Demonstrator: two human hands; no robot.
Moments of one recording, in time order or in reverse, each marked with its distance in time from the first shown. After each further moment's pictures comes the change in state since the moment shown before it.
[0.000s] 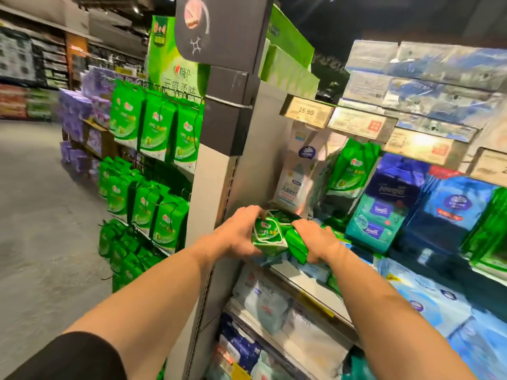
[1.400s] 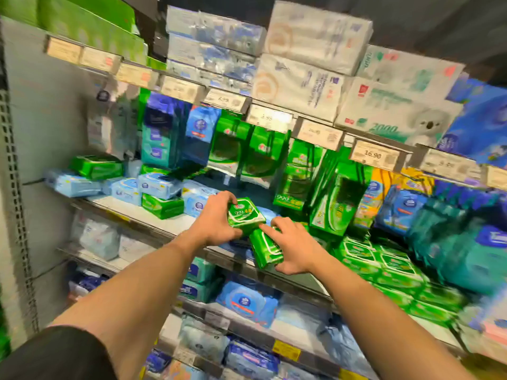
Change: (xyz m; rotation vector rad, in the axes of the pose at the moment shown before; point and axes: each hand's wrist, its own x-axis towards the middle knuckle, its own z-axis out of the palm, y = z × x) left_hand -0.074 0.407 0.256 -0.243 0.061 0.086; right_hand -0.485 0.252 0.092 -0.034 0.155 0.008
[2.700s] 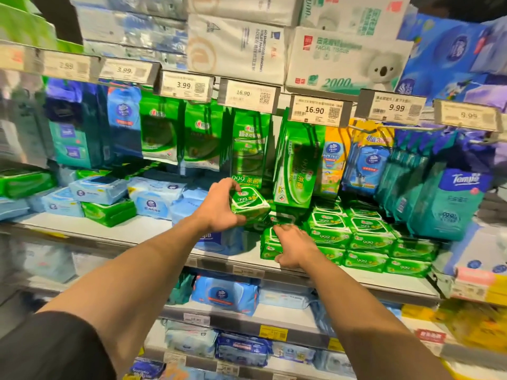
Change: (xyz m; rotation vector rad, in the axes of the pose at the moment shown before) left_hand 0.056 0.046 0.097 -0.008 -0.208 0.117; right_hand -0.049 0.056 0.081 0.264 -0.241 0.548
